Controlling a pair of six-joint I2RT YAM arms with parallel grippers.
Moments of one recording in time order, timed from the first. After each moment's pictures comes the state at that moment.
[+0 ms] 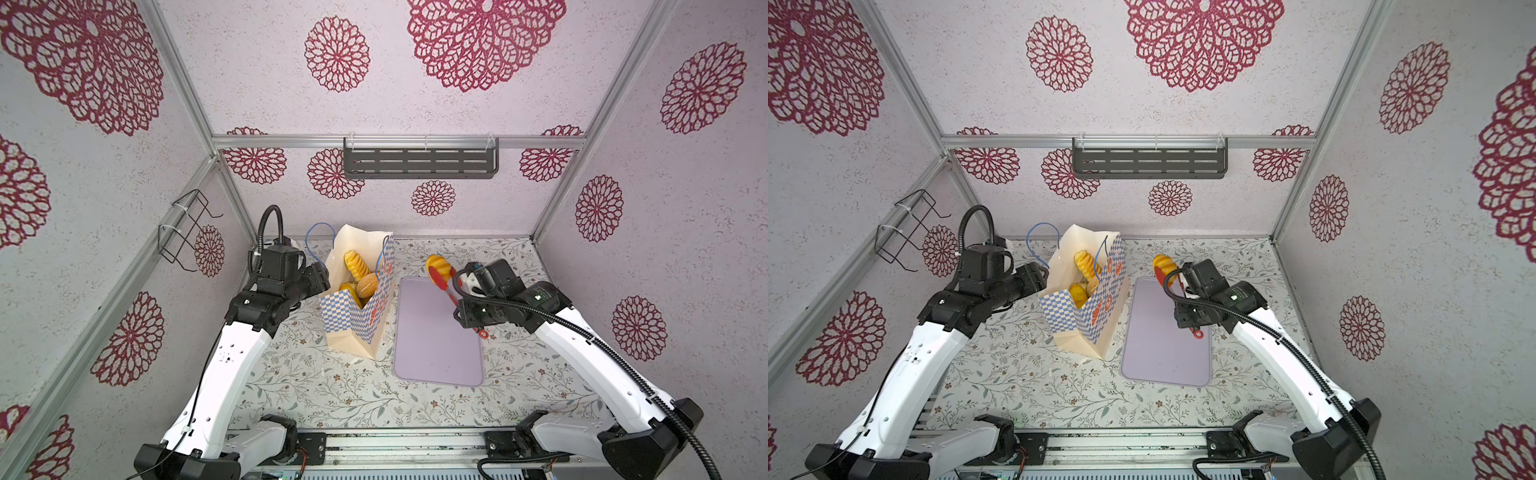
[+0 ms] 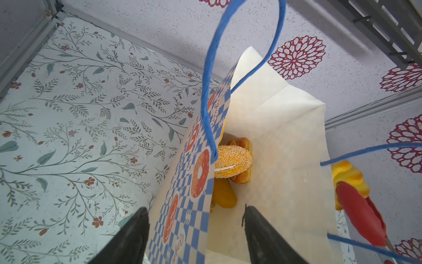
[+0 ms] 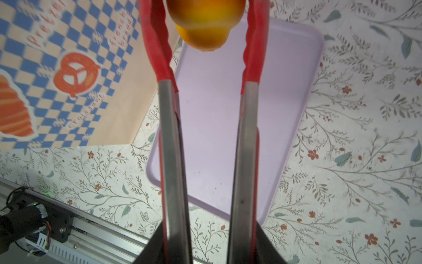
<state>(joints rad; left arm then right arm) -0.23 1.15 1.26 -0.75 -0.03 -0.55 0.56 1.26 1.36 -1.09 -0.02 0.37</state>
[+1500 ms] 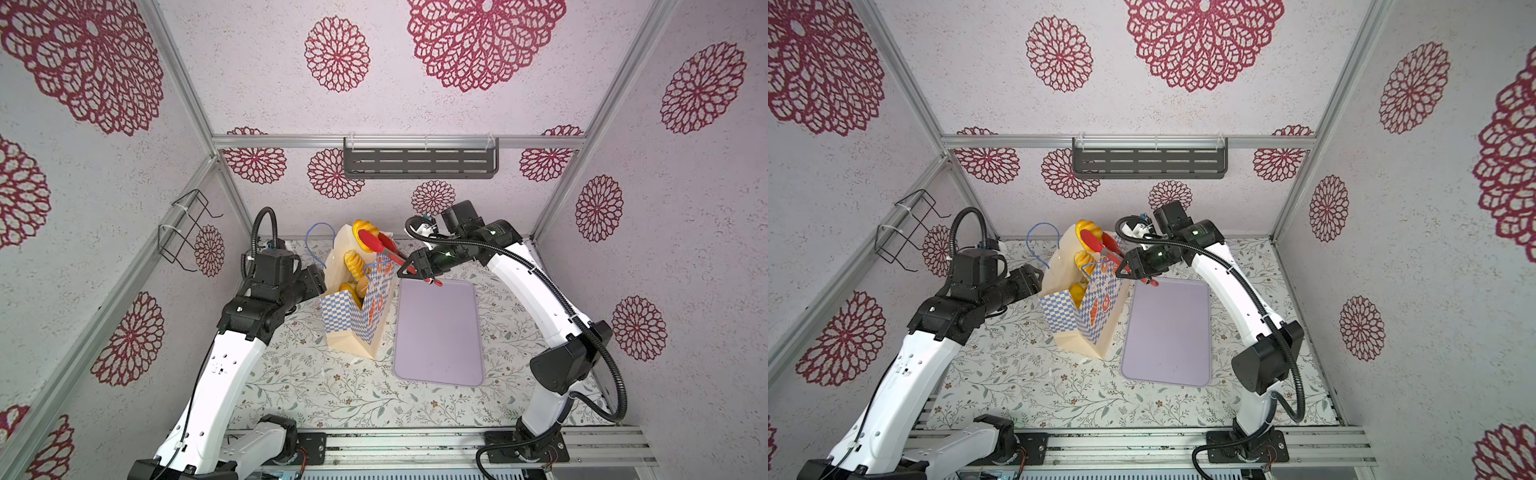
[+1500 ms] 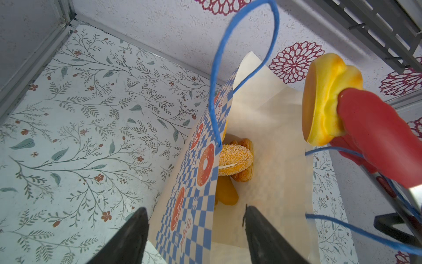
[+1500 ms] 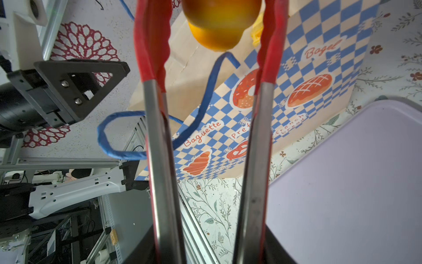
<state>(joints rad) -0.22 1.10 1.26 -0.78 -0.05 -0.55 0.54 1.80 2.04 -1.15 -0.67 0.16</state>
